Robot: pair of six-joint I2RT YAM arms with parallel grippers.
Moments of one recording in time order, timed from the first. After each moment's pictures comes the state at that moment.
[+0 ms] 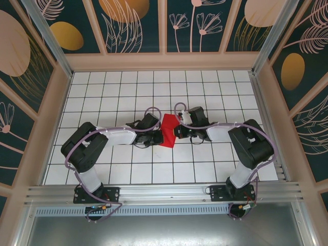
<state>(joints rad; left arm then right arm) -0.74 1.76 0.87 -0.14 0.22 -0.81 0.53 1.70 0.73 0.12 -0.48 0.36</state>
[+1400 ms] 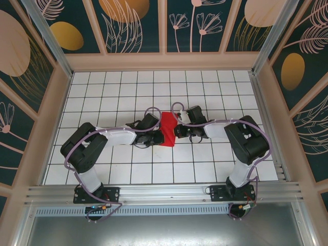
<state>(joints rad) -0.74 1.74 0.87 -0.15 0.20 -0.81 0.53 1.77 0.78 0.07 -0.44 0.31</state>
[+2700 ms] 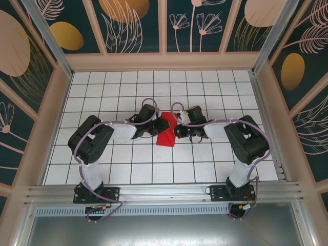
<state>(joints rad) -0.64 1.88 0.92 0.22 0.39 -1.05 0.53 1.77 0.78 0.07 -0.44 0.29</state>
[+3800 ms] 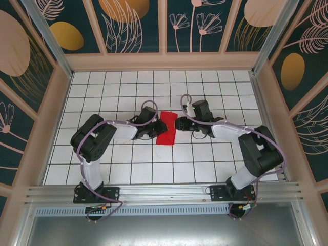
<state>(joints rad) -0.64 1.92 0.91 0.19 0.34 -1.02 0.50 1.57 0.78 0.01 -0.46 0.45</state>
